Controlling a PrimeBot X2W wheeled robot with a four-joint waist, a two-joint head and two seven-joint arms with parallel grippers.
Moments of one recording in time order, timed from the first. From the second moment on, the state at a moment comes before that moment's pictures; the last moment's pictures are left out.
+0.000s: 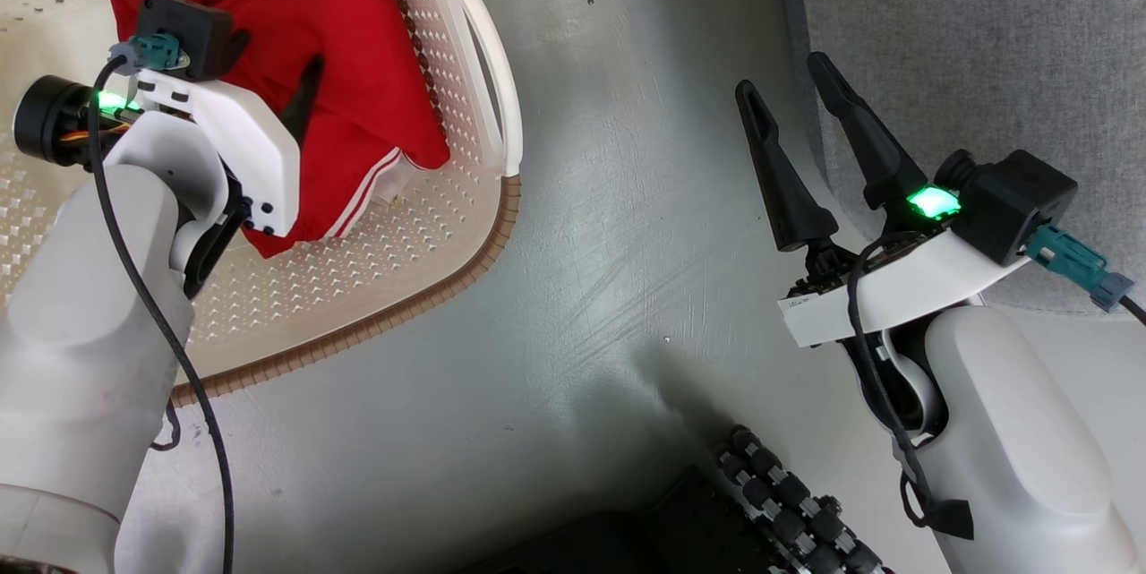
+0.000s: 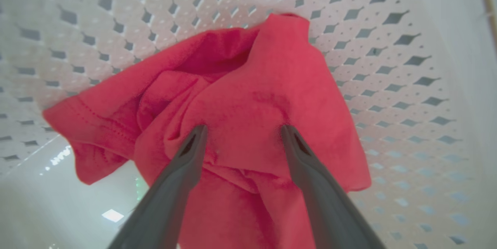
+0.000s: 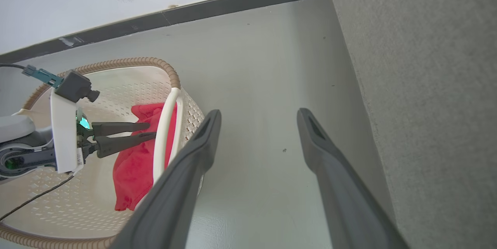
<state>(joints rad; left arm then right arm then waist) -0.97 0.24 -0.45 0.69 -0.42 -0.12 0.16 -0.48 -0.04 0.24 0.06 0.28 0.13 -0.25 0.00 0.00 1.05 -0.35</state>
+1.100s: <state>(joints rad) -1.01 0.25 -0.47 0.79 -0.39 -0.12 0.17 -0.48 -0.04 0.24 0.05 0.28 0.13 -0.25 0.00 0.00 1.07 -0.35</state>
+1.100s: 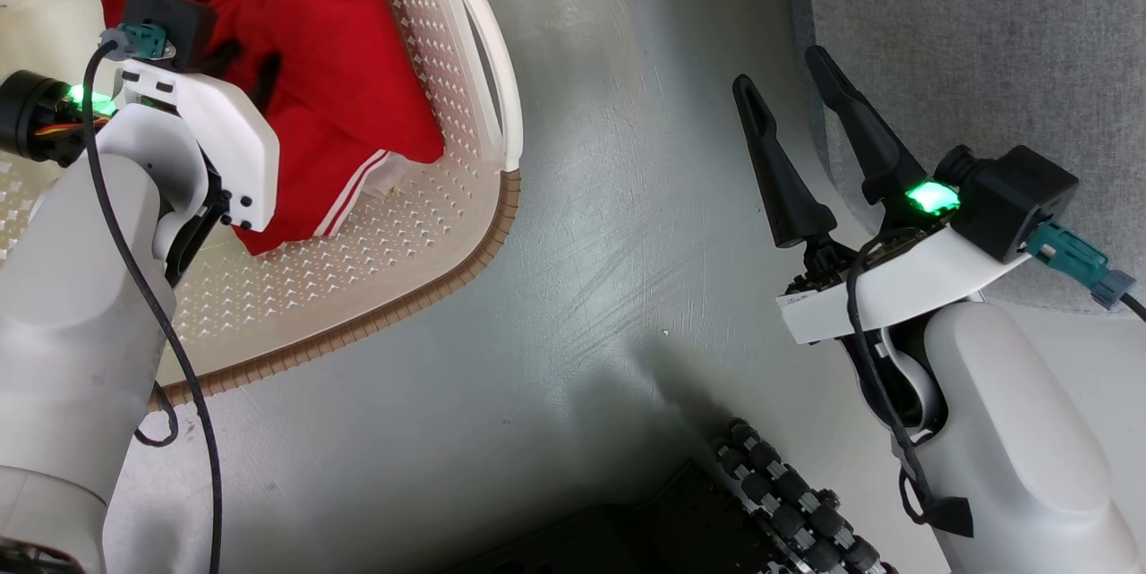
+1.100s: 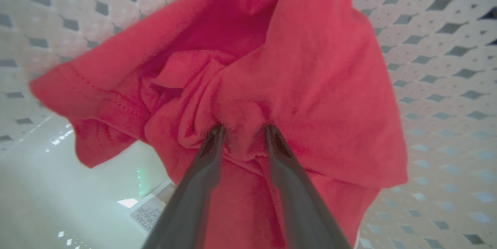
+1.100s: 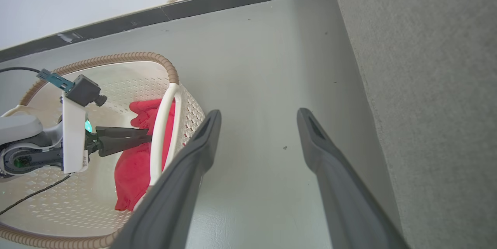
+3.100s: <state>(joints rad) -0.76 0.13 -0.51 0.65 -0.59 -0.13 -0.20 -0.49 -0.04 0.13 0.19 0.18 0.13 -0.25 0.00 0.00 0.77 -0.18</state>
